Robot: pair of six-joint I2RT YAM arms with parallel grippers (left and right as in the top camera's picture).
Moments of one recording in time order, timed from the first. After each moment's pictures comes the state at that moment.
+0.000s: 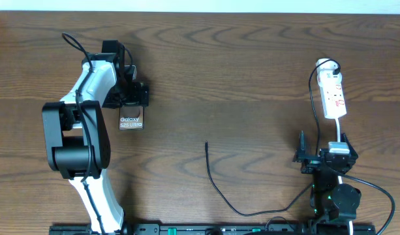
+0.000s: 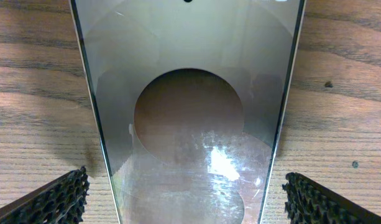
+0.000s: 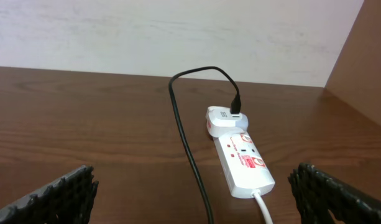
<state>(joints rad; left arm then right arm) 0.03 2.09 1.49 -0.93 0.07 0.01 -0.06 0.02 0.01 -0.07 0.03 -0.08</state>
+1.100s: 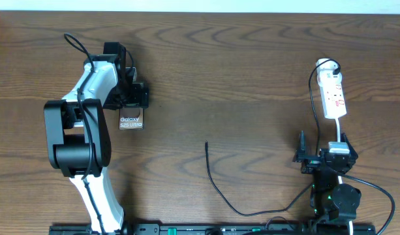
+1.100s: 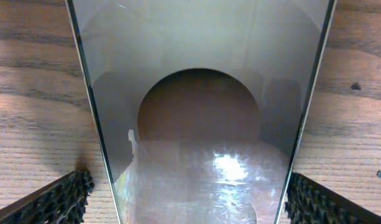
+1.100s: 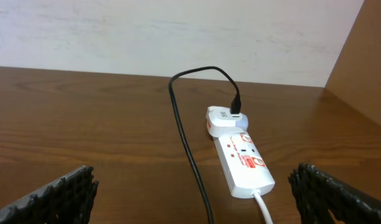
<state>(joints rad) 0.03 2.11 1.49 -0.92 0.05 0.01 -0.06 0.02 0.01 -0.07 0.03 -0.08</state>
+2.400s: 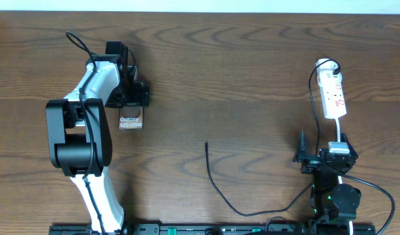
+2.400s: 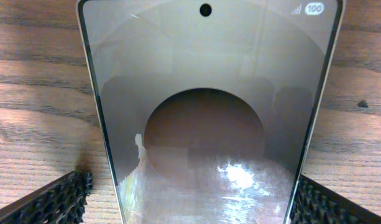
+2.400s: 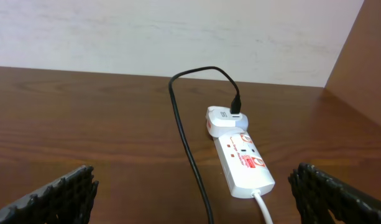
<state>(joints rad) 0.02 2.12 1.49 -0.89 0.01 0.01 -0.06 0.02 0.01 -0.07 0.03 -0.08</state>
